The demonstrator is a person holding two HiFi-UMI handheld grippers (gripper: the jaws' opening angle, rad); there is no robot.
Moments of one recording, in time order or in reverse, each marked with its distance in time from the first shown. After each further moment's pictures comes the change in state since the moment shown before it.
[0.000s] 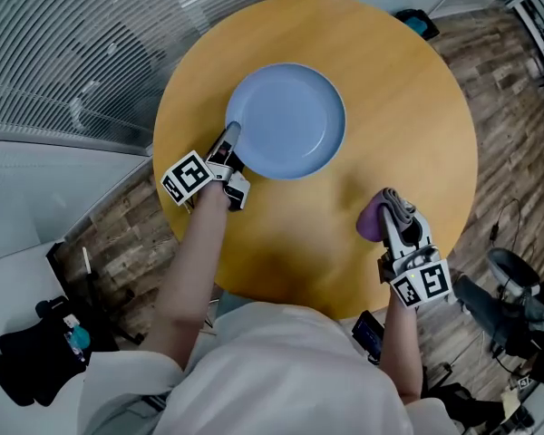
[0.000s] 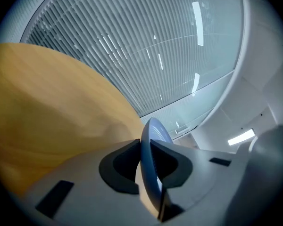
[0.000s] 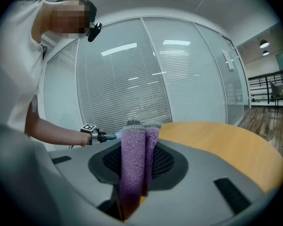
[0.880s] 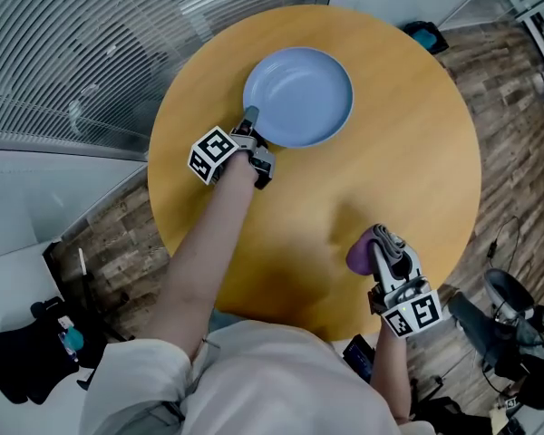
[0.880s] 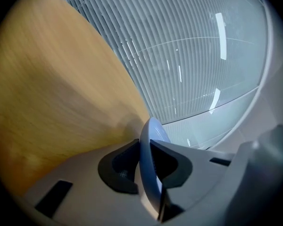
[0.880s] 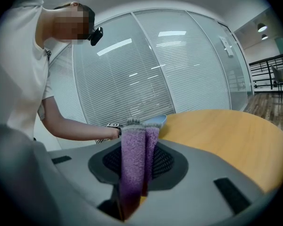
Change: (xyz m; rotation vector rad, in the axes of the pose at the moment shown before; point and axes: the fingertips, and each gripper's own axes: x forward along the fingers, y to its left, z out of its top) left arm 0.114 0.044 0.008 -0.221 -0.125 0.130; right arm 0.009 -0.007 -0.024 0.082 0.059 0.057
